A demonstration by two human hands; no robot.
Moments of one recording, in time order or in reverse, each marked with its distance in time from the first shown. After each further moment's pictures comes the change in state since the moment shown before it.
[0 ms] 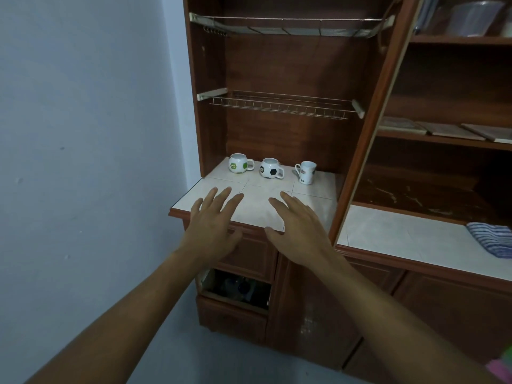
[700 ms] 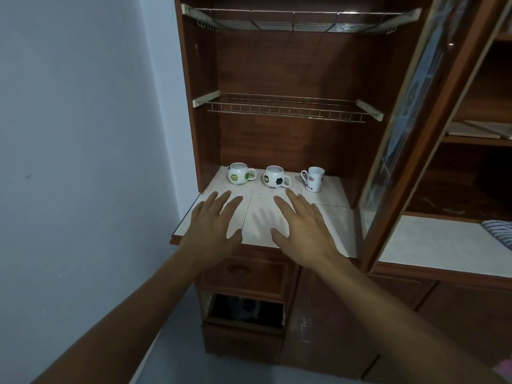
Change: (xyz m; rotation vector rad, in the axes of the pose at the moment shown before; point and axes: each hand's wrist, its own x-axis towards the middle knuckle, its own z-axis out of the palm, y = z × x) left_hand 0.074 -0.125 0.034 -0.056 -0.023 0.126; right_hand 0.100 -0.034 0.048 -0.071 0.079 0.088
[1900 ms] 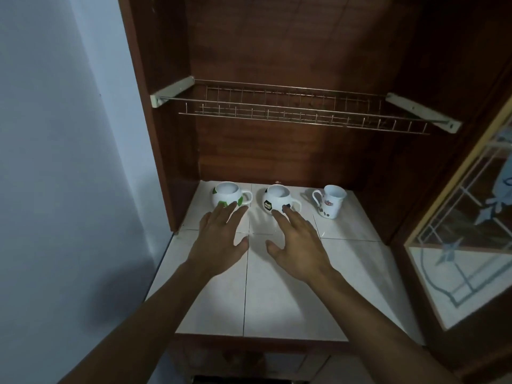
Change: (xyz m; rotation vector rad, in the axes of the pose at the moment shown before) left_hand 0.198 -0.129 0.168 -0.170 -0.048 0.075; right_hand 0.223 0.058 0.121 0.047 -0.046 0.181
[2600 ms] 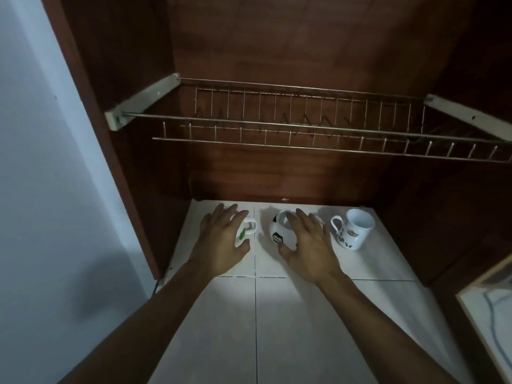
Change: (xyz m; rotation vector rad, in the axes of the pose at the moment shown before) left_hand 0.117 -0.081 0.060 -0.012 -0.077 -0.021; right_hand 0.133 0.047 0.040 -0.040 -0.014 0.127
